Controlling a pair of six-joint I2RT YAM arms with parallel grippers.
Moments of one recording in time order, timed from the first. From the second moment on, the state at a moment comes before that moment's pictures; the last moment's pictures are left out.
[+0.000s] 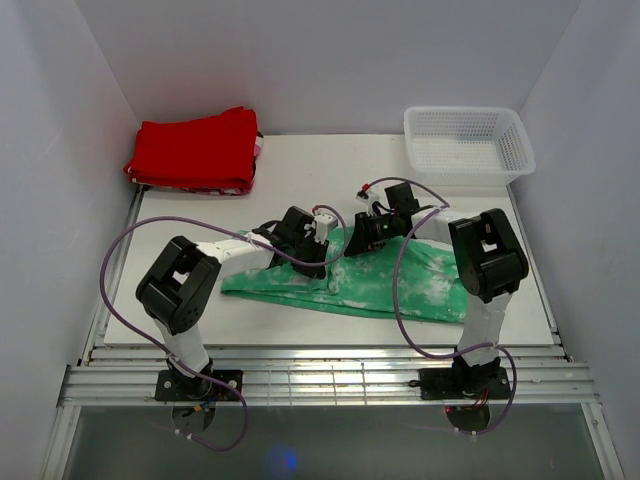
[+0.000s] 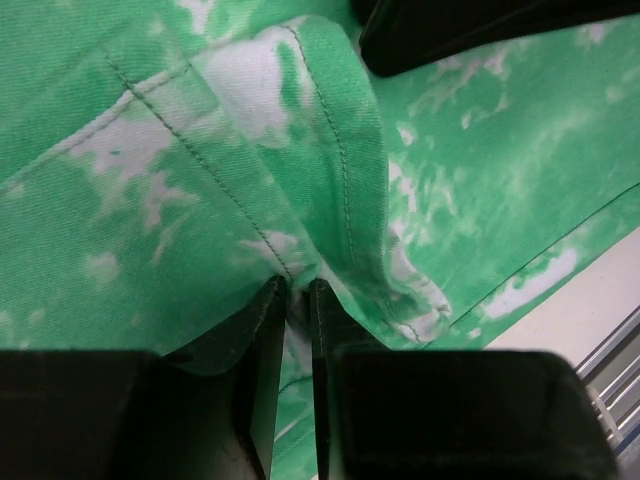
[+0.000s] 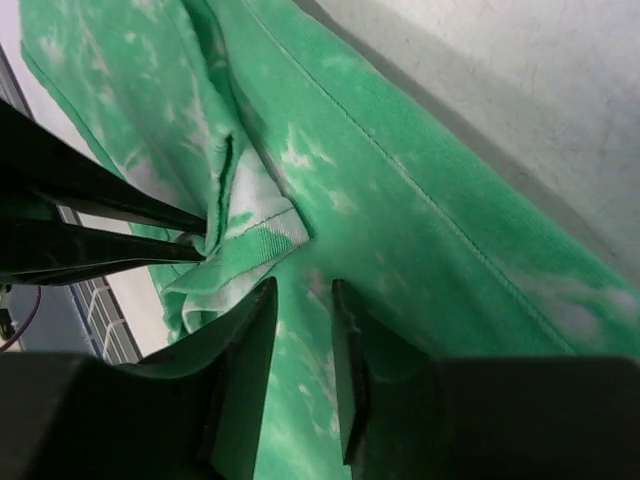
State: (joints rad) left arm -0.66 1.76 1.00 -0.18 0.30 -0.16; right arm 0.37 1.93 1.11 -0.13 -0.82 0.13
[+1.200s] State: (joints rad) left arm -0.66 1.76 0.97 -0.14 0.47 -0.21; right arm 0.42 1.88 1.12 -0.07 -0.77 0.14
